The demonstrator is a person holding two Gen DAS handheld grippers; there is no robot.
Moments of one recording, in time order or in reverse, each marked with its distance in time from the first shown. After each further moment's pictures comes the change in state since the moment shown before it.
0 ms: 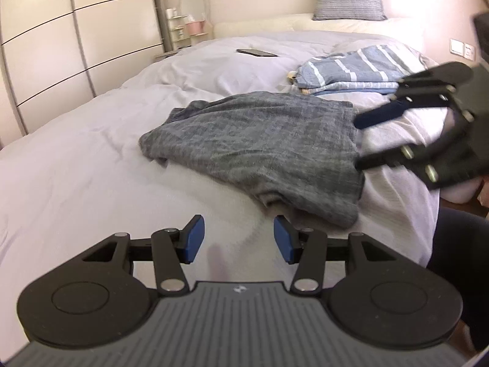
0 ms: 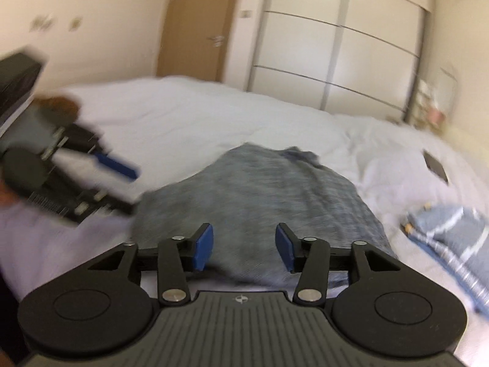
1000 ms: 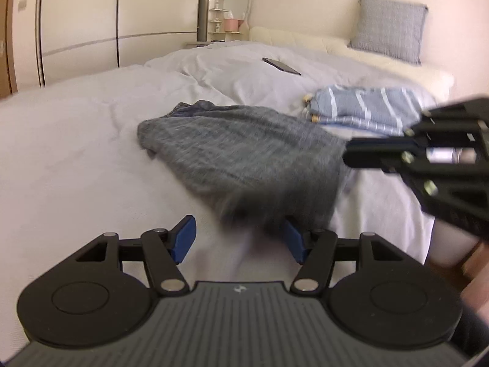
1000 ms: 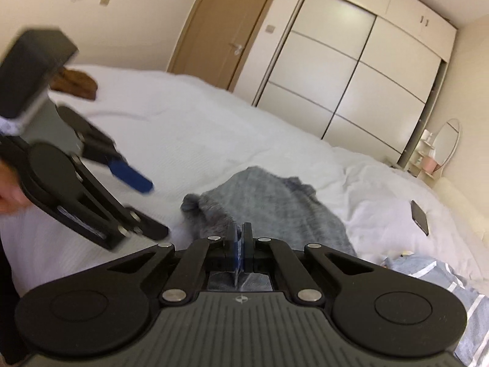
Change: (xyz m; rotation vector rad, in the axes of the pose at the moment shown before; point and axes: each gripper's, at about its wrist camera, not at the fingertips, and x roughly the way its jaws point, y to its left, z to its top) left arm 0.018 -0.019 0.023 -0.266 -0.009 0.004; right arm -0.009 0.018 0.022 -0.132 -0.059 -0.071
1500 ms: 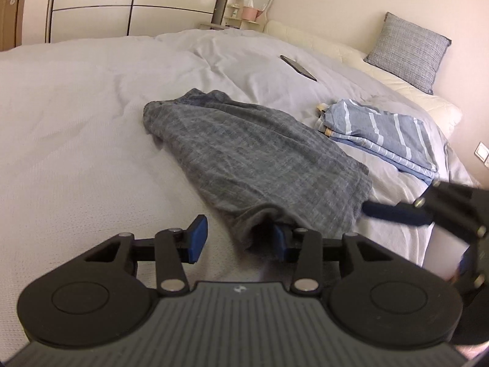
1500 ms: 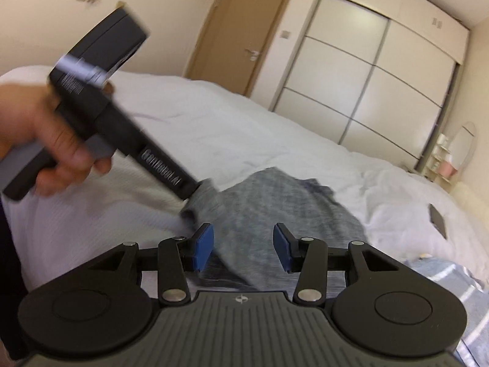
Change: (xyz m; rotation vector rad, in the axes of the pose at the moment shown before) left arm 0.017 0.038 0.021 -0.166 0.056 -0.050; right arm 0.008 0.013 -0.016 -0.043 -0.018 0.086
